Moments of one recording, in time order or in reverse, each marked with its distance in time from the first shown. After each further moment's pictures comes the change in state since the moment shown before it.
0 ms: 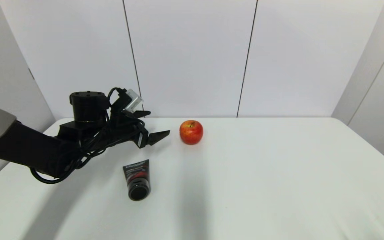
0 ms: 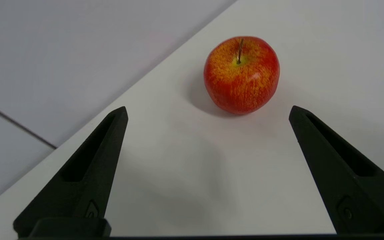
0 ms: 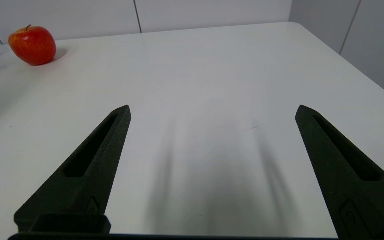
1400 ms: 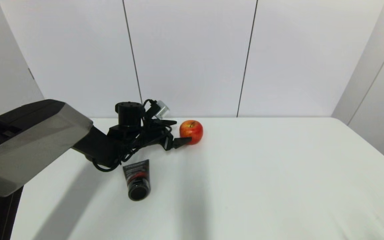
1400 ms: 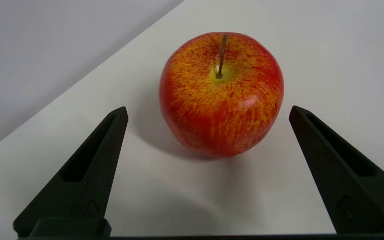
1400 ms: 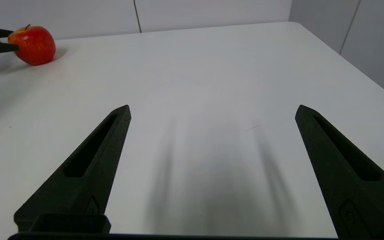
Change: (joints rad) left arm -0.061 0.319 -0.289 -0.009 -0.126 -0.109; right arm 0.000 0.000 0.000 0.000 0.000 0.000
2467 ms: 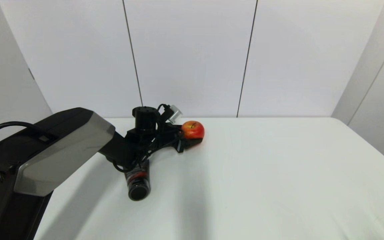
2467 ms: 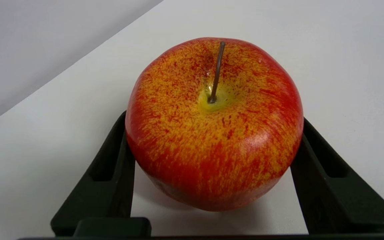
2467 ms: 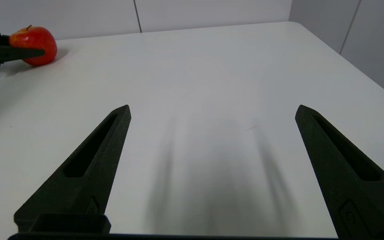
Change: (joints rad) left arm -0.056 0.126 -0.134 0.004 -0.001 -0.043; right arm 0.000 0.000 0.000 0.000 0.000 0.000
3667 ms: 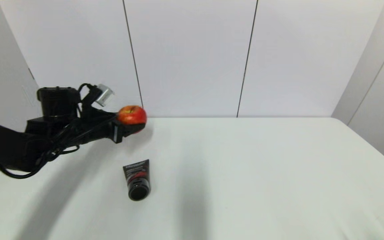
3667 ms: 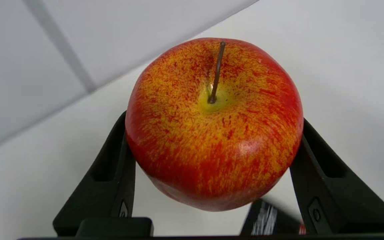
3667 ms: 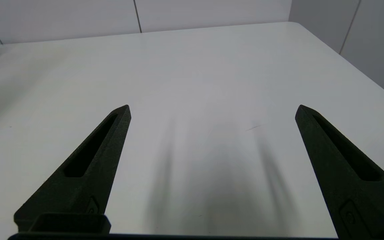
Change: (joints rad) left arm 0.293 -0.573 0.479 0.134 0.089 0.043; right arm 0.000 0.000 0.000 0.000 0.000 0.000
